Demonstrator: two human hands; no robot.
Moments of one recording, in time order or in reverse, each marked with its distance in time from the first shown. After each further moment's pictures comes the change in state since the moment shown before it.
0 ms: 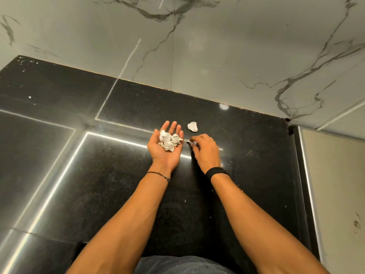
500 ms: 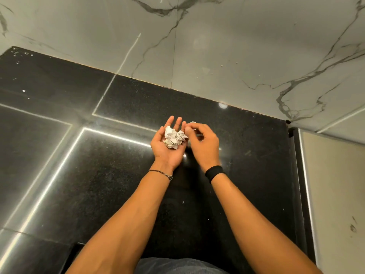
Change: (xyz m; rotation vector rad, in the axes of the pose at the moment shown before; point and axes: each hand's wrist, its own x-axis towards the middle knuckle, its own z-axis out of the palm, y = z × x) left_hand 0.005 -0.007 0.005 -0.033 -0.034 -0.082; right_hand 0.004 -0.052 -0.035 0.518 0.154 0.090
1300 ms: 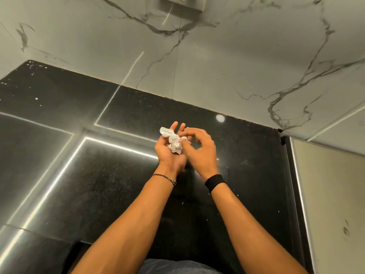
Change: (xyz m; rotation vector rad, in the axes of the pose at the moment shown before) left_hand -0.027 -0.007 0.018 0.025 -0.066 0.038; right_hand -0.029 -0.037 -0.010 0.038 -0.041 -0.097
